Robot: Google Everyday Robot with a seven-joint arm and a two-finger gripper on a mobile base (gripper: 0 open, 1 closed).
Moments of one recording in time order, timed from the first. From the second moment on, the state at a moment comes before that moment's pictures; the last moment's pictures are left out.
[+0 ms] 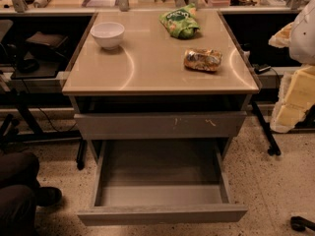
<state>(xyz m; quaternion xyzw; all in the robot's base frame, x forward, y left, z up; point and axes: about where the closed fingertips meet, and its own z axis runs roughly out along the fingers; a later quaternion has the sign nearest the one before) 0.438 -0.217 0.976 -0.60 0.78 -0.03 0.16</state>
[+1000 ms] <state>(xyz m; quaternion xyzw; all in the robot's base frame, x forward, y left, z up) 0.499 -0.211 0.976 -0.60 0.77 -0.01 0.19</state>
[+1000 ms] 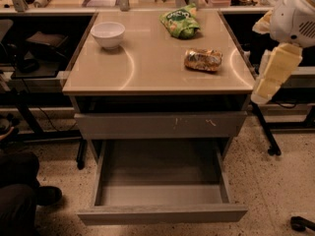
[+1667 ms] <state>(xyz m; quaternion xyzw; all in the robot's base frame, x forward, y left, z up) 0.594 -0.194 0.967 -0.59 0.78 -0.01 0.21</state>
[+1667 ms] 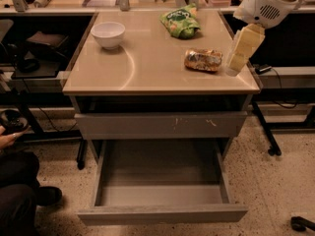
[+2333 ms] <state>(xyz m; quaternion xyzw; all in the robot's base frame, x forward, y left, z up) 0.662 -0.188 0.942 -0.57 0.80 -0.02 0.20</state>
